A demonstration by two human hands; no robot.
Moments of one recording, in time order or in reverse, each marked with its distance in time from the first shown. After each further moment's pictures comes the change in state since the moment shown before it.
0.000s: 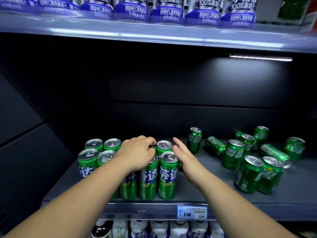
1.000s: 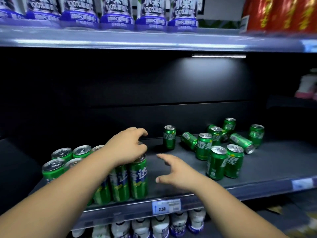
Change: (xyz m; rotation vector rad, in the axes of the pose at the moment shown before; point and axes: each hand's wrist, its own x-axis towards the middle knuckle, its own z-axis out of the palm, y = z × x) left_hand 0.010 0.058 -0.022 -0.060 0.025 0.169; right_hand -0.053 0.000 -0.047 -0.724 -0.034 -0.057
